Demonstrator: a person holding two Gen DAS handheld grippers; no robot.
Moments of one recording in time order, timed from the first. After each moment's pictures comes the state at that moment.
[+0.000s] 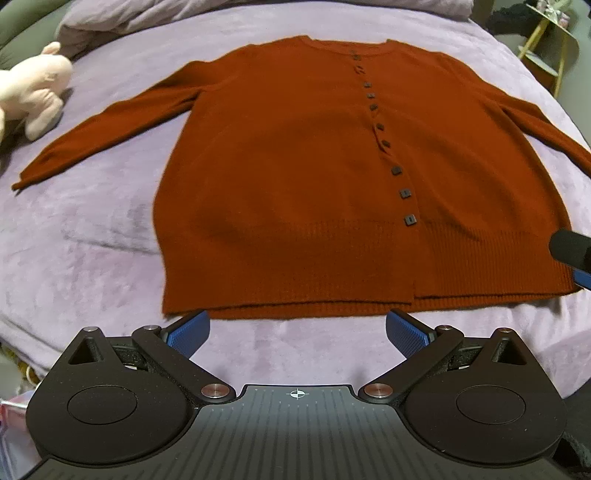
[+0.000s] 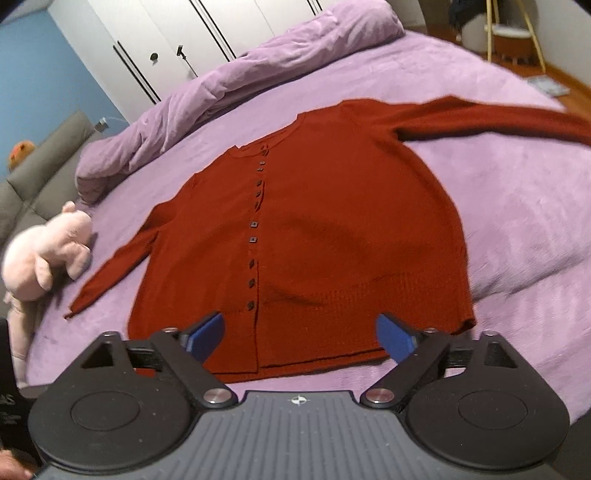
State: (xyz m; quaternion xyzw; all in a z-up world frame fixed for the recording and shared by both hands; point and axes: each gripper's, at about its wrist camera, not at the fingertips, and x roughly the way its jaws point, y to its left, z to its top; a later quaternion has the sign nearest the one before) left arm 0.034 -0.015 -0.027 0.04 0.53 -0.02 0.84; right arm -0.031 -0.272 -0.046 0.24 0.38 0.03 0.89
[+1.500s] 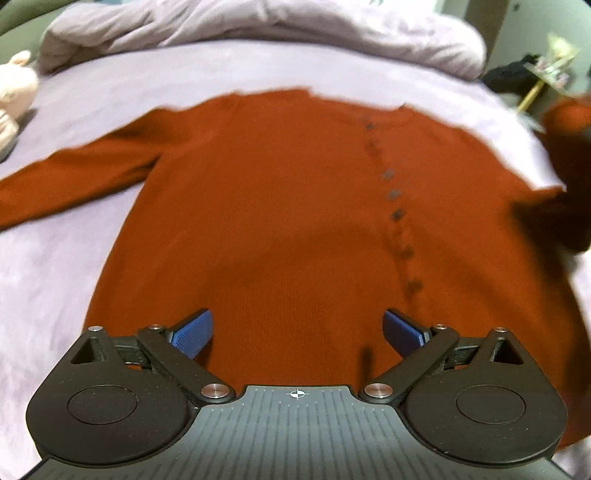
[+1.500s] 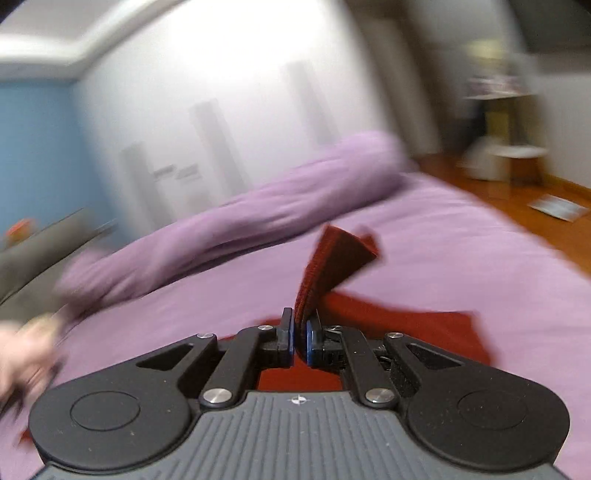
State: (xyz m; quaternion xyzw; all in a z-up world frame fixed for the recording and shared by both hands) left arm 0.160 -0.001 -0.054 -0.04 0.46 -0.06 0.89; right arm 0.126 -0.359 0.003 0.19 0.17 0.03 0.97
